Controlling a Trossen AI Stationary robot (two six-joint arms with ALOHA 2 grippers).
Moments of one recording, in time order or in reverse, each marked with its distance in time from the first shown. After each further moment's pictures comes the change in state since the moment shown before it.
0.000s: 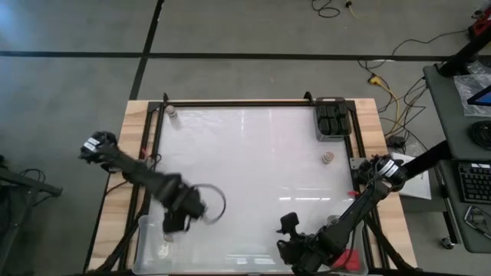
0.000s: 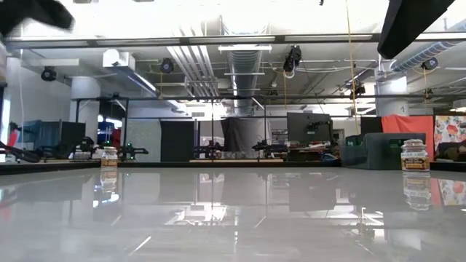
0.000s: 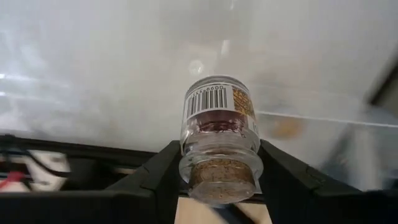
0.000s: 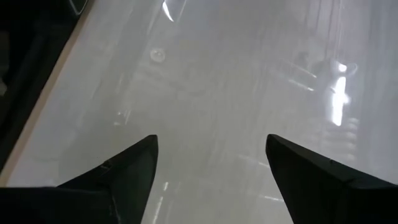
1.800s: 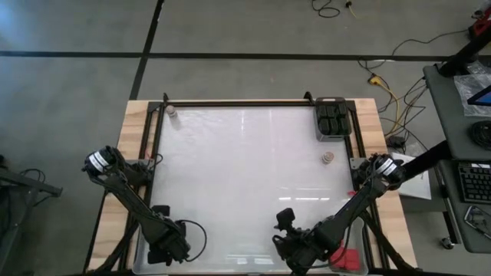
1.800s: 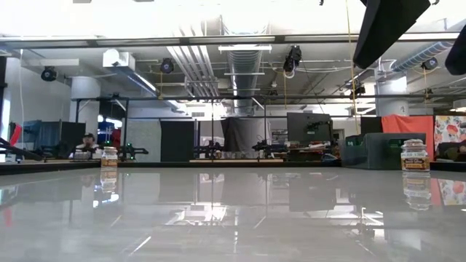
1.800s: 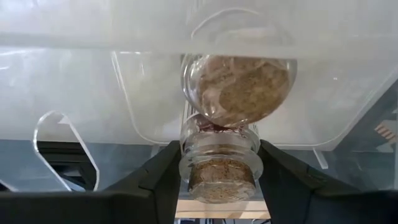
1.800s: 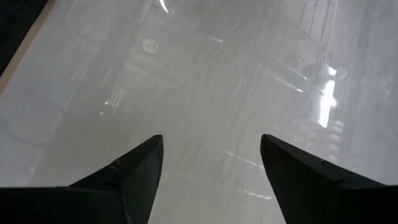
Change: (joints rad) left arm -0.338 0.175 -0.250 0.354 0.229 -0.240; right arm -0.044 0.000 0.000 -0.014 -0.001 -0.094
